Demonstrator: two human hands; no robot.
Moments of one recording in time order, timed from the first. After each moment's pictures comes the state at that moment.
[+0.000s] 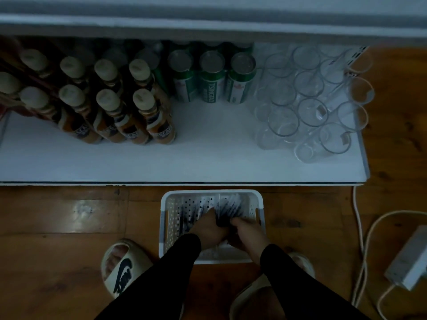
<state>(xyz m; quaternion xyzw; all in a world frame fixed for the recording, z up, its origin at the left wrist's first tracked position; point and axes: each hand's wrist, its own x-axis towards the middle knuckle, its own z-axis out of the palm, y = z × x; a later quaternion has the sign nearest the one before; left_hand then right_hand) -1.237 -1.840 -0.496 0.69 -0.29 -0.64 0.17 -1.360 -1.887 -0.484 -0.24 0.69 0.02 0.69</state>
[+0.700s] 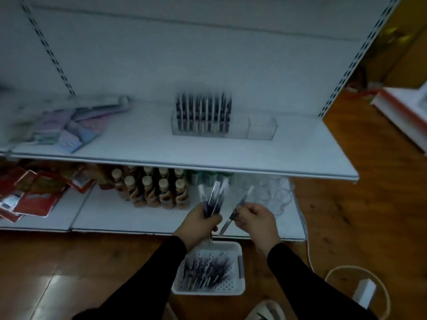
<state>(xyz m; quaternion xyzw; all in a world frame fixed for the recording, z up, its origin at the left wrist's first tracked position) -1.211 -1.824 -0.195 0.68 -0.37 -0.49 0.41 -1.359 -1.894 -0.194 -0.48 0.52 -0.30 0.64</state>
